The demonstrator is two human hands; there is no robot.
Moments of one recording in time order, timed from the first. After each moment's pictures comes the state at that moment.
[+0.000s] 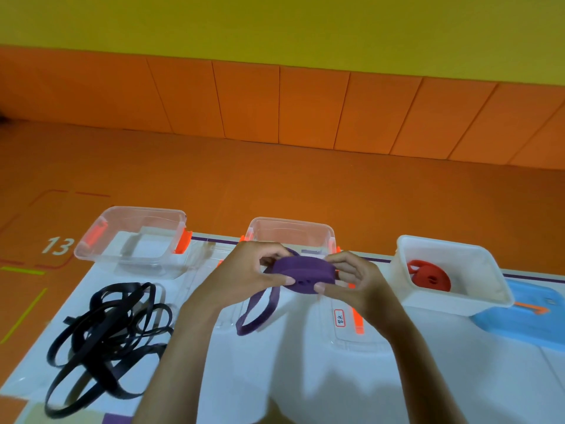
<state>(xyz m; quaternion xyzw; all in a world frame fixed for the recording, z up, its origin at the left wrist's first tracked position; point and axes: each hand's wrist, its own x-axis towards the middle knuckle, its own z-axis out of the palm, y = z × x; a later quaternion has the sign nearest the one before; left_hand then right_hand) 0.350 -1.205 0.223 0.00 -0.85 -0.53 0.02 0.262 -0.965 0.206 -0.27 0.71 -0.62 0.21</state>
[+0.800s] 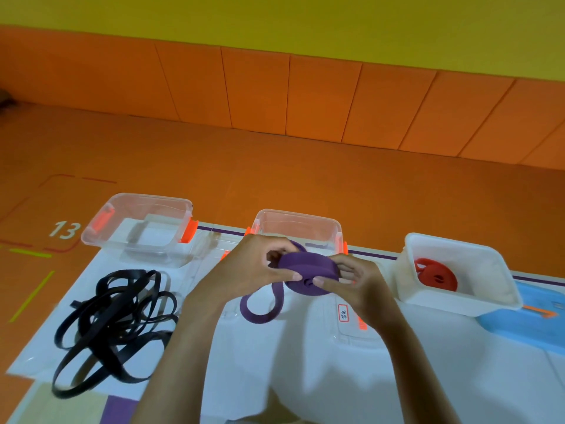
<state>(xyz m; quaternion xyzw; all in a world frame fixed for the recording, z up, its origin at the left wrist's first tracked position) 0.353 -1.210 0.221 0.00 -0.85 -0.53 0.02 0.265 -0.978 0.194 -0.31 0.72 -0.58 0.19</state>
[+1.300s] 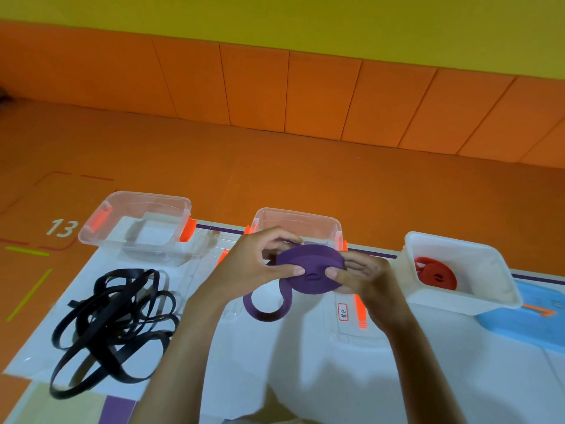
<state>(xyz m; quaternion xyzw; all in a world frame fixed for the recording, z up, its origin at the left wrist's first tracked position) 0.353 -1.210 0.213 0.02 -0.81 -0.59 0.05 0.261 -0.975 0.202 -0.23 0.66 -0.67 0.24</state>
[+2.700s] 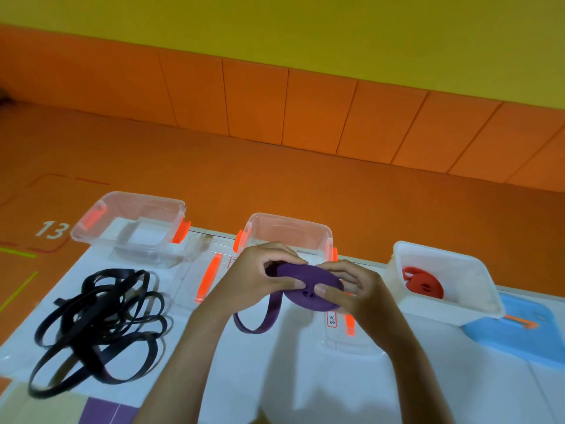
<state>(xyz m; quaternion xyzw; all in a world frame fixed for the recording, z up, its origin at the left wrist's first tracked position) 0.361 -1.176 0.199 0.02 -0.78 -0.62 0.08 0.275 -0.950 0.203 -0.26 0.73 -0.59 0.23</state>
